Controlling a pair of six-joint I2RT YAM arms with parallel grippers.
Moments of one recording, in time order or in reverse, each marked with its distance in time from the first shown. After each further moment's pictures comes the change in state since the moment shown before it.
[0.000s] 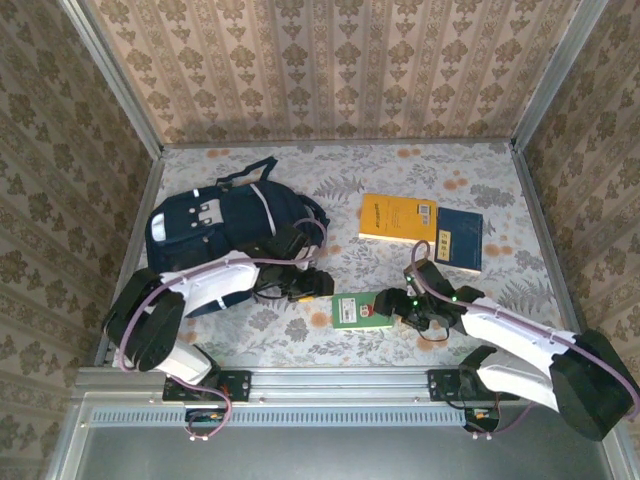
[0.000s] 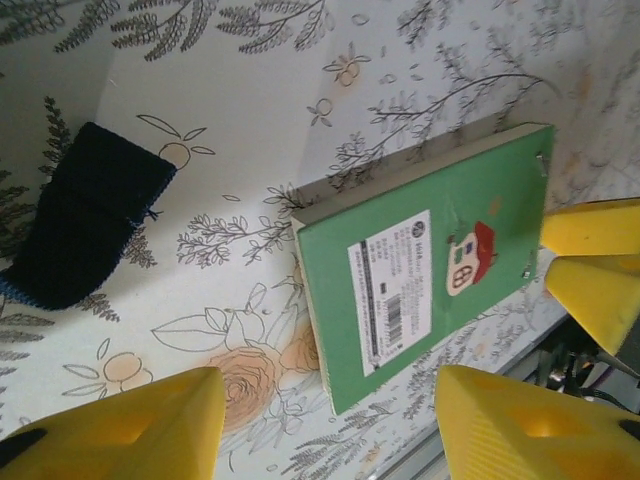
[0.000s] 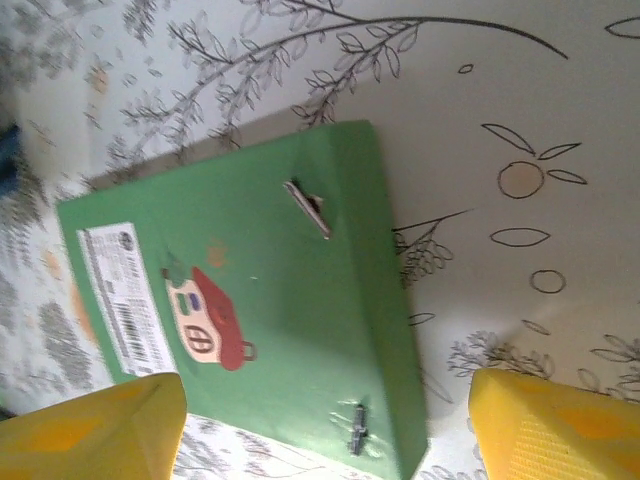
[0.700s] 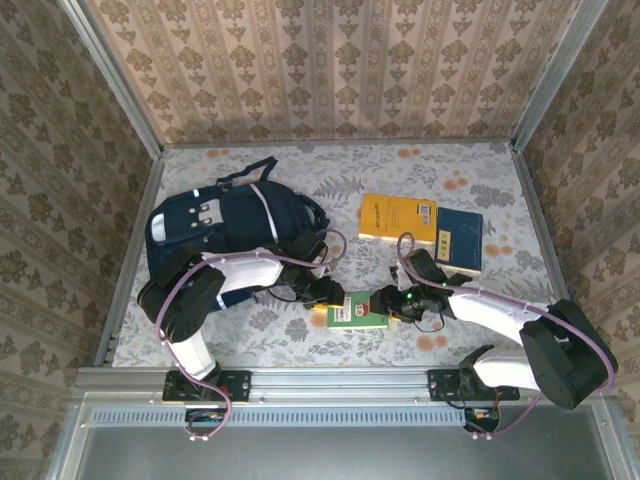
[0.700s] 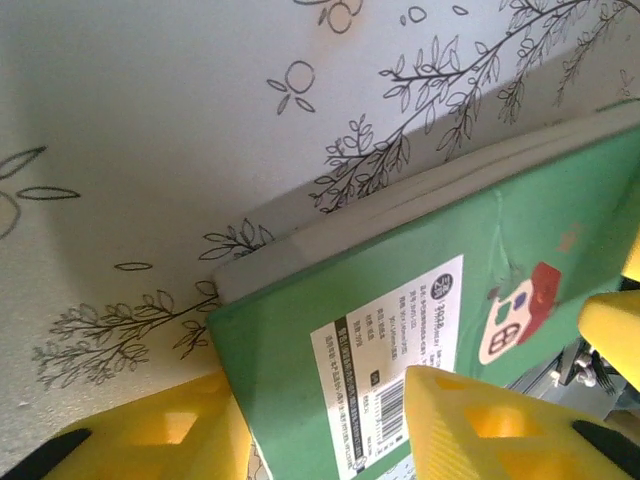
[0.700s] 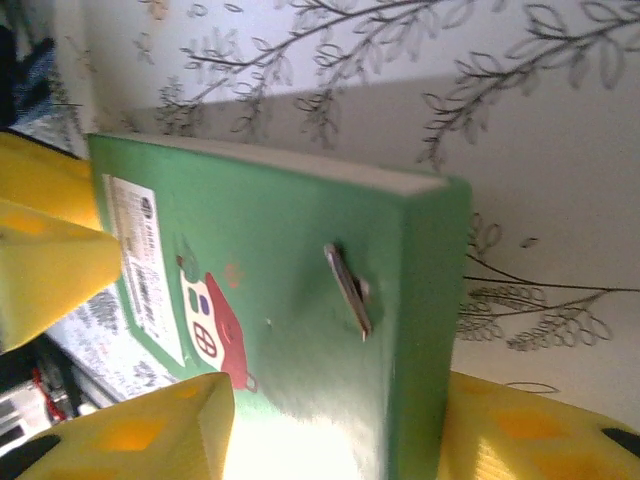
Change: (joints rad) left arm -0.045 0.212 0.050 0.086 0.103 0.035; right arm -0.072 0.184 0.056 0.100 -0.240 -0.172
